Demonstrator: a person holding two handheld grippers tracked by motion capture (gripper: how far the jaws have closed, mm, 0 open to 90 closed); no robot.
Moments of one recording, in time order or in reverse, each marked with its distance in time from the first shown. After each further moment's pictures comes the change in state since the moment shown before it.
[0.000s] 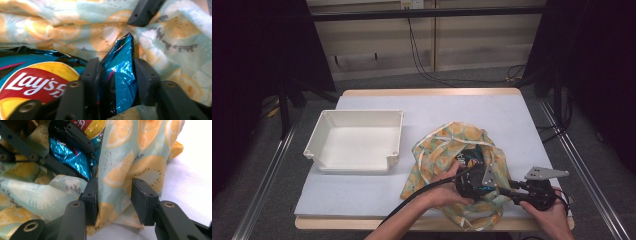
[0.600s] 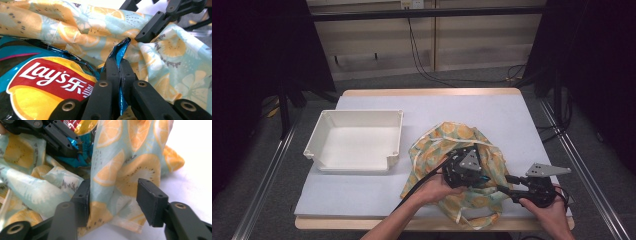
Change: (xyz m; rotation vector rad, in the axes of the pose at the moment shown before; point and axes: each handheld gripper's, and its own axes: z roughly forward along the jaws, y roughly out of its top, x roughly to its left) left arm 0.025 -0.023 -0.030 -0.236 -0.110 -0.201; right arm 0.001 0.012 -0.004 -0.057 0.026 -0.008
